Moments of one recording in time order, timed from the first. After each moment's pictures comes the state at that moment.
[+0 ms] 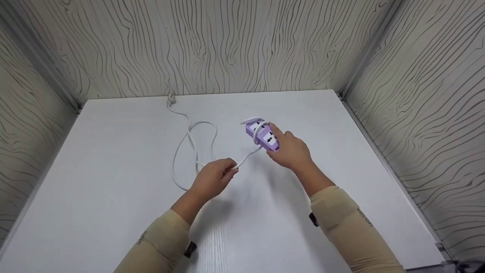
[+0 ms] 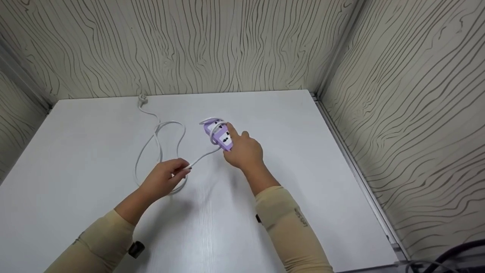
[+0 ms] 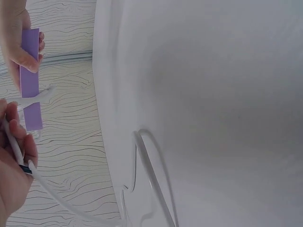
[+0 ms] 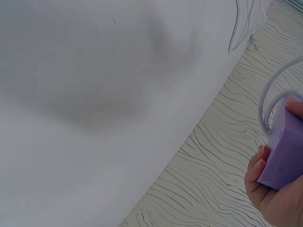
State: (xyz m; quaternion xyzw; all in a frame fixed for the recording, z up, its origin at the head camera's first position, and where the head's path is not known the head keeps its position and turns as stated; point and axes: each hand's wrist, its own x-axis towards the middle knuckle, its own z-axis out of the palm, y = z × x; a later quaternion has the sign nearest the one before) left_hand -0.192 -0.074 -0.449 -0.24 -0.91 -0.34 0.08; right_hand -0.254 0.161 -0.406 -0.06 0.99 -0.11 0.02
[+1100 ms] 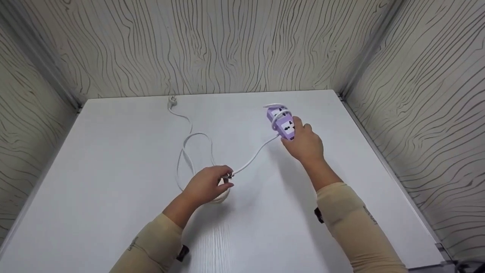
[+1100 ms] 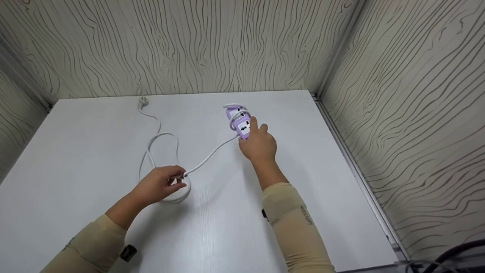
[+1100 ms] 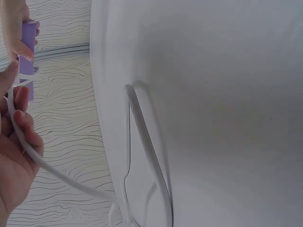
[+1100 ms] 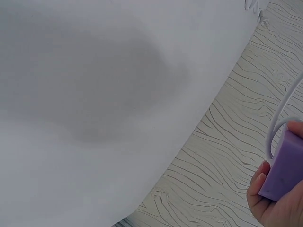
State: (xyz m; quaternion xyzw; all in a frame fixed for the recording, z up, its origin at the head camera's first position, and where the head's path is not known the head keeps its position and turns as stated) left_hand -0.183 -0.093 -0.454 -0.29 -0.91 -0.30 0.04; right_hand -0.266 0.189 -0.404 0.01 0.99 -0.14 -0.07
